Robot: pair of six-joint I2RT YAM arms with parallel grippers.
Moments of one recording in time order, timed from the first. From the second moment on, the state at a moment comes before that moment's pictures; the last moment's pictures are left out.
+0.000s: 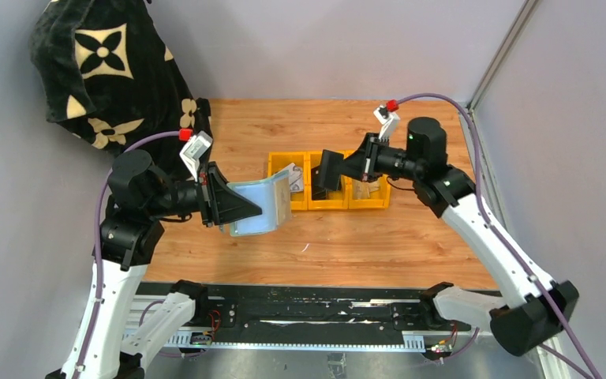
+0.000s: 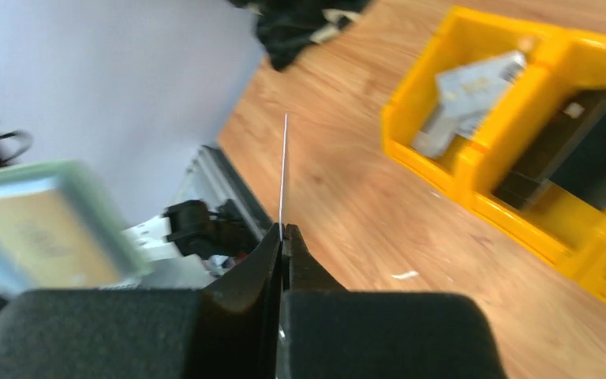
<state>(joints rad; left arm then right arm) -0.25 0.77 1.18 -0.53 1.11 -0.54 0.47 1.10 1.15 -0.27 -0.65 0.58</state>
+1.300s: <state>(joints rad) -0.25 0.74 1.18 -0.46 1.15 -0.62 0.52 1.44 1.46 -0.43 -0.29 0.39</state>
